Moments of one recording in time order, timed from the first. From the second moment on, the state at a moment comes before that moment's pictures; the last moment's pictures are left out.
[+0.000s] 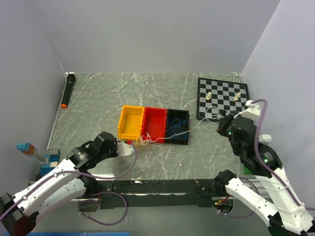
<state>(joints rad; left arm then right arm) -0.73 0.68 0.51 -0.69 -0.20 0.76 0.54 0.63 1.04 -0.84 0.58 0.60</state>
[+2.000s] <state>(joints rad) -0.72 1.00 1.36 -1.03 0.40 0.80 1.03 1.34 0.68 0.56 -0.10 0.46</state>
